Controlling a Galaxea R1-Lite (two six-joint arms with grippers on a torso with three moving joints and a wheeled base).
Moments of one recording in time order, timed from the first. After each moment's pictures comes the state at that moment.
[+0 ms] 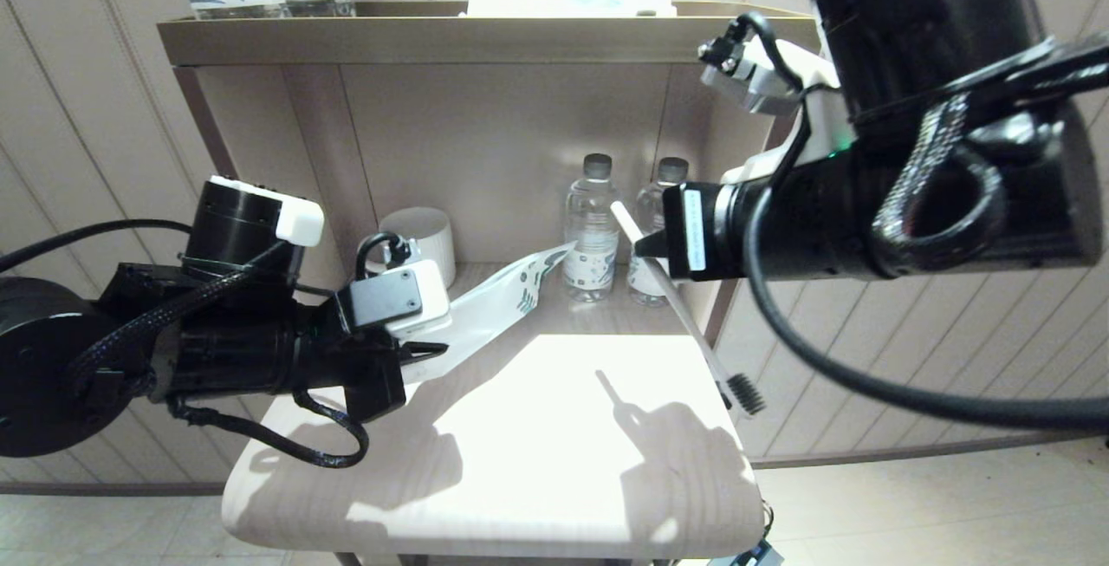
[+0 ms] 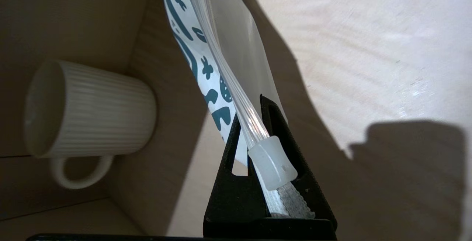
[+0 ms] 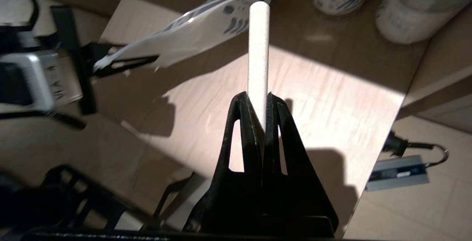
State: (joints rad) left arm -0.51 1.61 -0.94 -0.12 -0.19 0.87; right arm 0.76 1.62 -1.62 0.47 -0.15 0.38
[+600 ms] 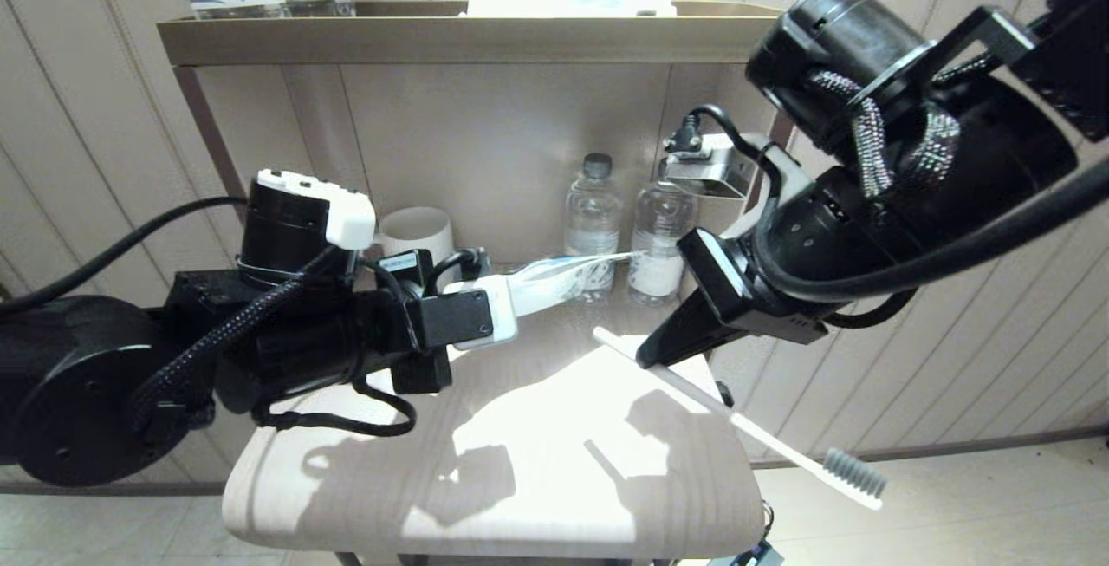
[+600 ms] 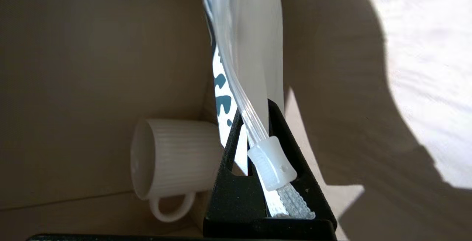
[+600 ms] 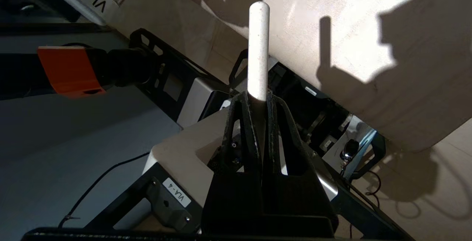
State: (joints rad) left arm -0.64 1.66 -0.94 -0.35 0.02 1.06; right arm 0.64 1.80 -1.96 1.07 0.42 0.40
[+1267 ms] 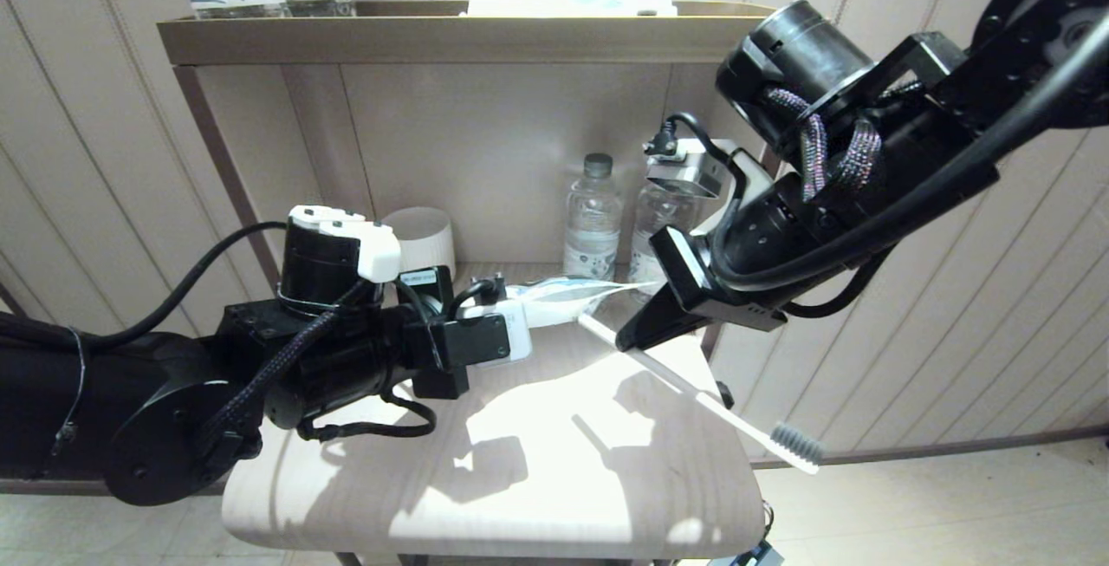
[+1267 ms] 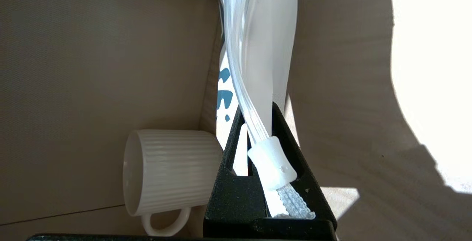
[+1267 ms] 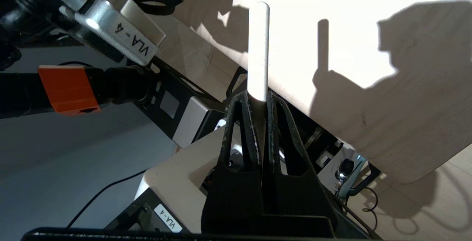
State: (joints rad) left arm -0.64 1.74 -0.87 -0.53 0.03 1.09; right arm 0.62 1.85 -1.96 1.00 0.42 0.39
